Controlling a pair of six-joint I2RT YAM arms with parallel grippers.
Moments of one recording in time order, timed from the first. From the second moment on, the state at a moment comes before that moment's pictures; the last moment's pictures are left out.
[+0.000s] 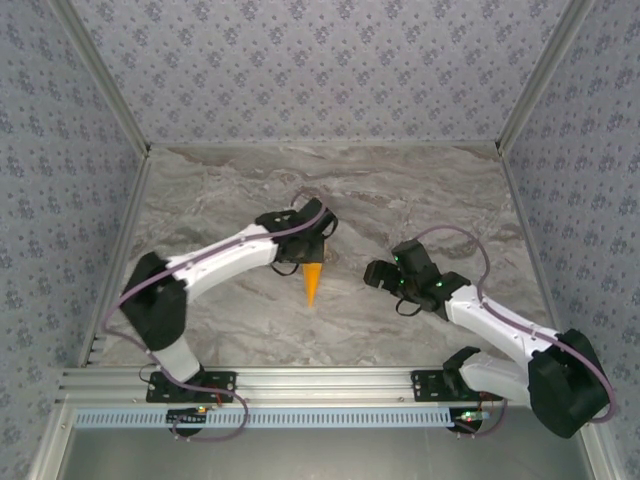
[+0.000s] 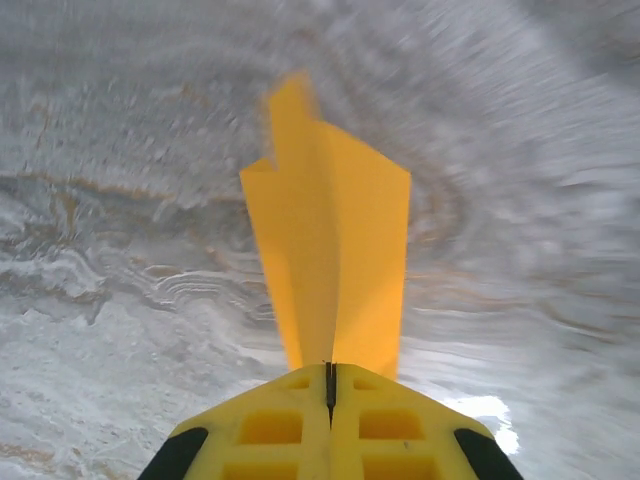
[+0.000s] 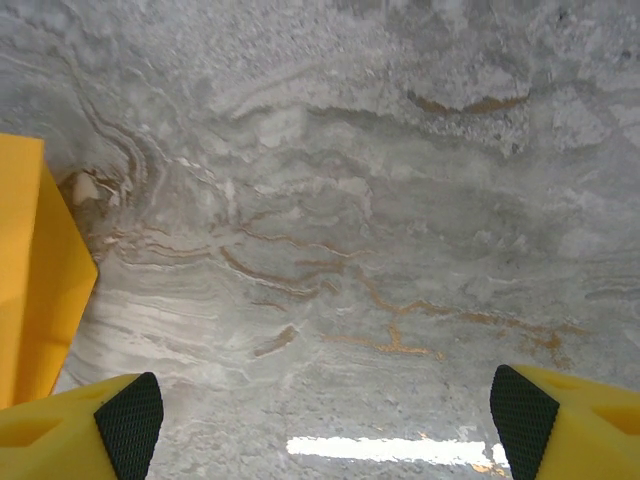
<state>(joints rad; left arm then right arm) -0.86 1.64 1.30 -0.75 -0.21 -0.72 0.57 1.09 0.54 -0.36 0.02 0.82</state>
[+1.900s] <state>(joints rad) -0.72 1.39 0.57 0.02 0.04 -1.00 0.93 1.71 0.98 -0.26 -0.03 0.79</state>
